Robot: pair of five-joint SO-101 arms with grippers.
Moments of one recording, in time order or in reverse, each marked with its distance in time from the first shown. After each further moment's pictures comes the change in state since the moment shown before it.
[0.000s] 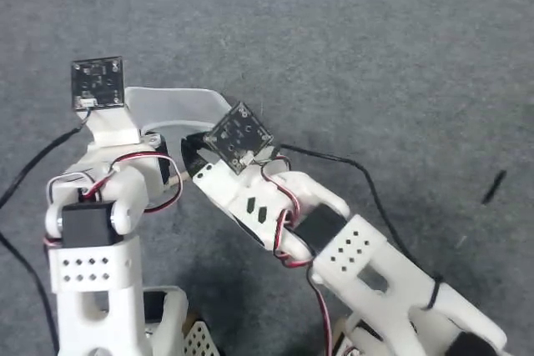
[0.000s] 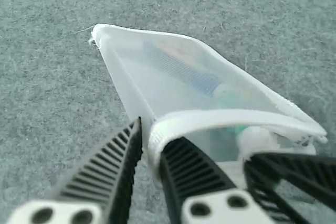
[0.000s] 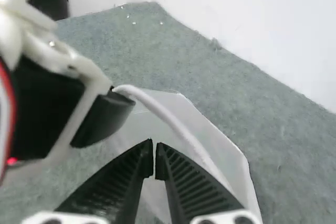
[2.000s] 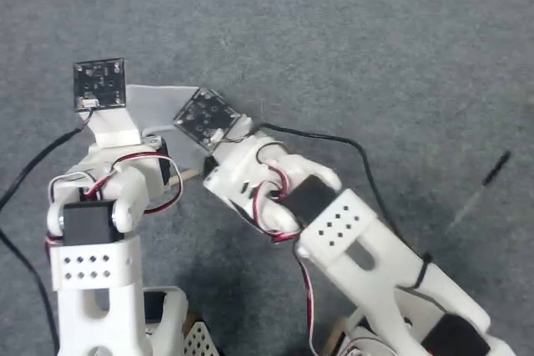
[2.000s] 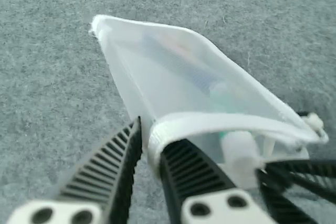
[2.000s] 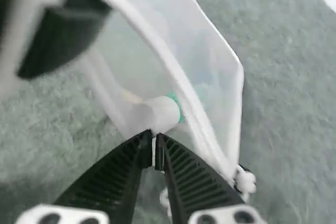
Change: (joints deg) left arm 0.0 0.1 1.0 -0.1 0.0; right arm 2.3 9.8 -14.7 26.3 7.5
